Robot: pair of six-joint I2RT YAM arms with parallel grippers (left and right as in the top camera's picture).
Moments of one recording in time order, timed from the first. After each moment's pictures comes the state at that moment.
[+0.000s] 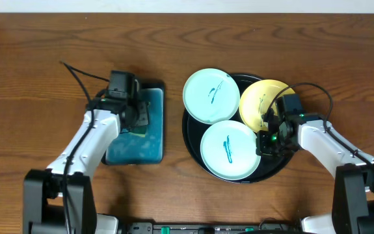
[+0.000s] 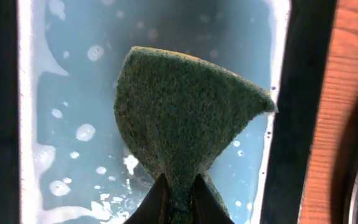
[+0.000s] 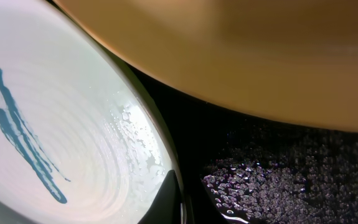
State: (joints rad) left arm -0.15 1.59 0.97 -0.62 0.02 -0.27; right arm 0.15 1.62 0.80 -0.71 -0.32 0.23
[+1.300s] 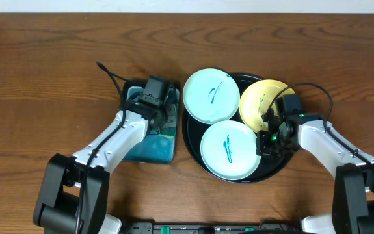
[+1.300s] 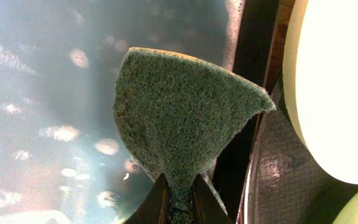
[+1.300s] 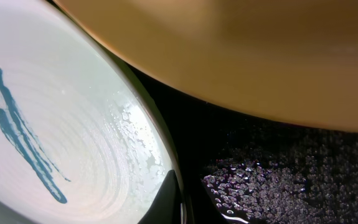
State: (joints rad) left arm -0.37 1.65 0.97 -0.50 0.05 -0.48; right arm 0.15 1.62 0.80 -0.71 -0.32 0.23
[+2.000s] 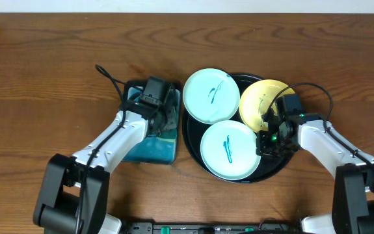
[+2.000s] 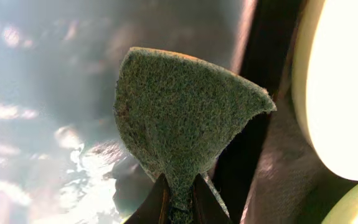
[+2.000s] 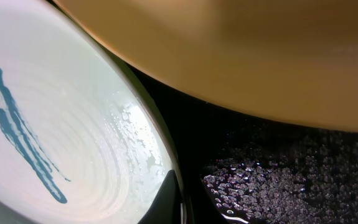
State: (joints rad) left arm -0.37 1.65 0.97 -0.56 0.07 -0.54; right arm 0.15 1.62 0.80 -0.71 -0.32 0.23
